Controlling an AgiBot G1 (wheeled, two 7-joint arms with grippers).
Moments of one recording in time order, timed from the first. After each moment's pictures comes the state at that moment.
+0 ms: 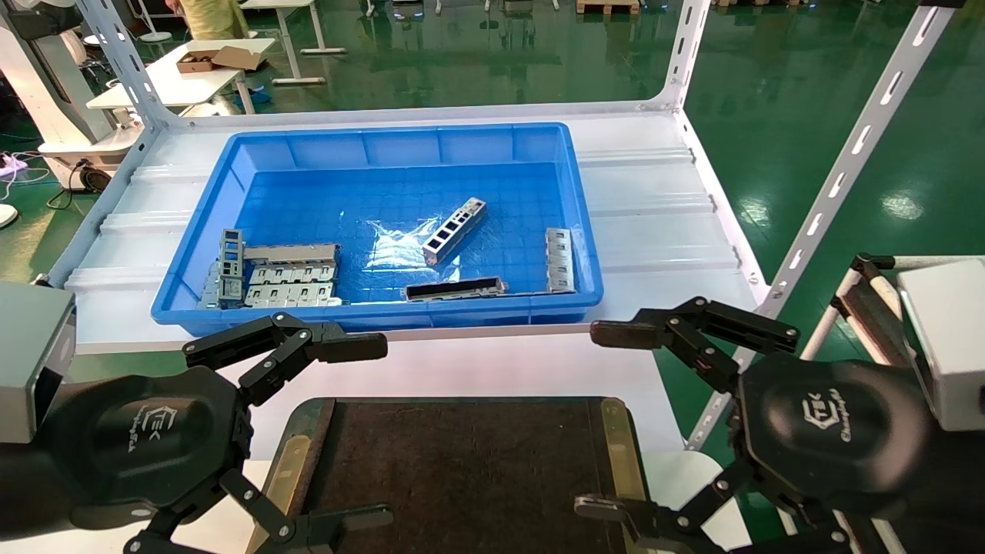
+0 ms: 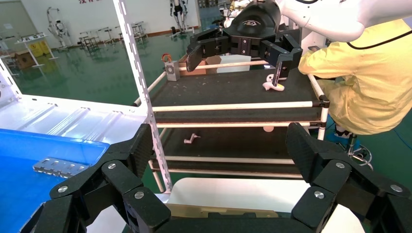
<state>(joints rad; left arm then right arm) -1.08 0.61 0.28 -1.28 0.73 1.50 -0.19 1.08 -0.61 -0.29 1.28 -0.72 -1.49 0.18</state>
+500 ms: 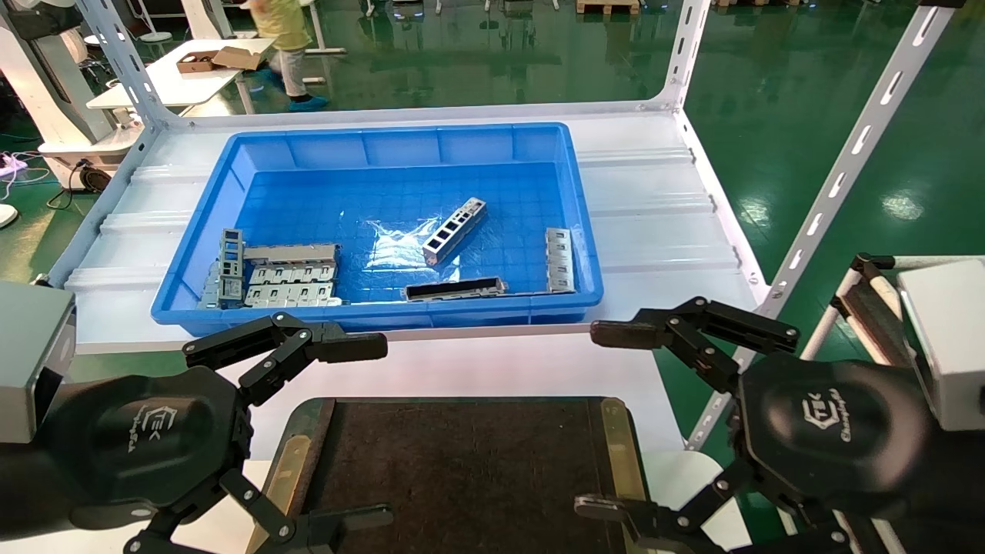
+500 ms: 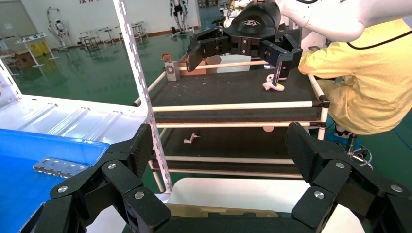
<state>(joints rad) -1.08 0.61 0.28 -1.28 0.73 1.50 -0.19 1.08 -0.61 -0.29 1.28 -0.72 -1.49 0.18</state>
